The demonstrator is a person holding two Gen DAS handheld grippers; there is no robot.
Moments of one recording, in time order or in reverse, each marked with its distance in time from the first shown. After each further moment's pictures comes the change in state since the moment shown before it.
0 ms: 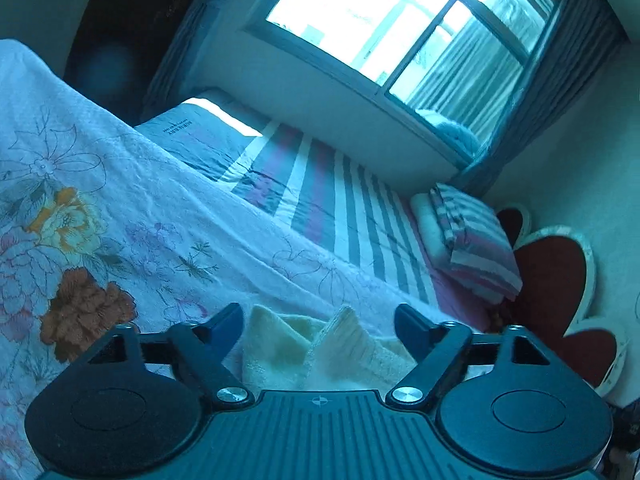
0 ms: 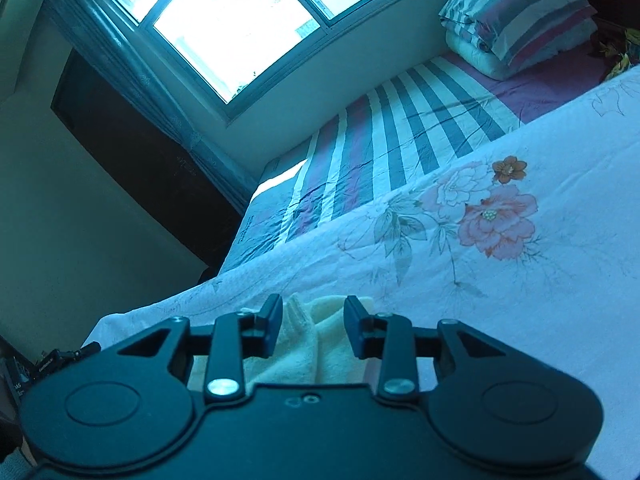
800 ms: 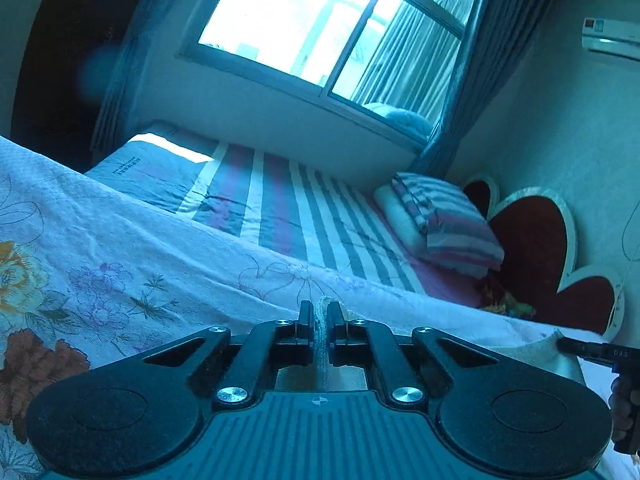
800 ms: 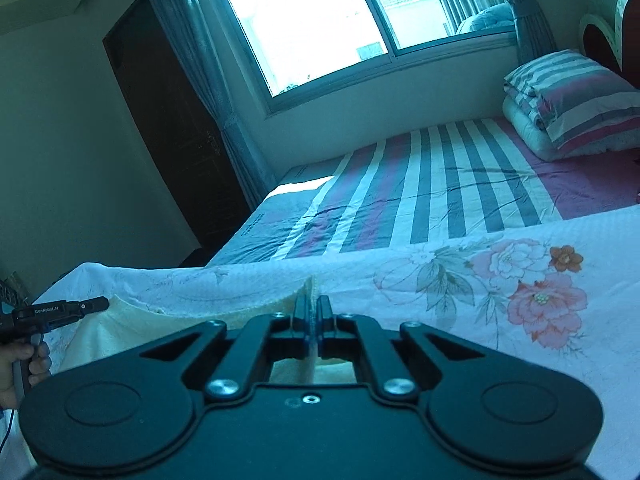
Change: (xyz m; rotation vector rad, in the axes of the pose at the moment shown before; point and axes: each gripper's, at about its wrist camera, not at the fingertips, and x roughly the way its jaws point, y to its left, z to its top) left arm 0.016 -0.004 -0.002 0.164 -0.093 -0.100; right arm 0.029 0.039 0.002 -0.311 -0.054 -0.020
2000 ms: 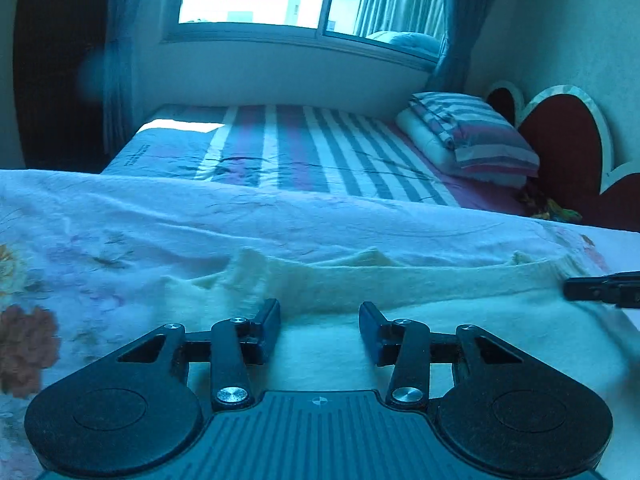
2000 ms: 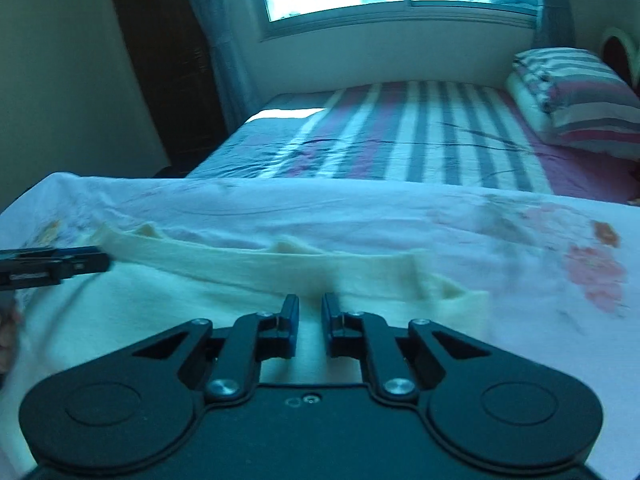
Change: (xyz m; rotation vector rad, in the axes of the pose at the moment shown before) left arm 0.010 -0.068 -0.027 0.220 0.192 0.177; right arm 0.033 0.049 -0.021 -0.121 0.212 -0.168
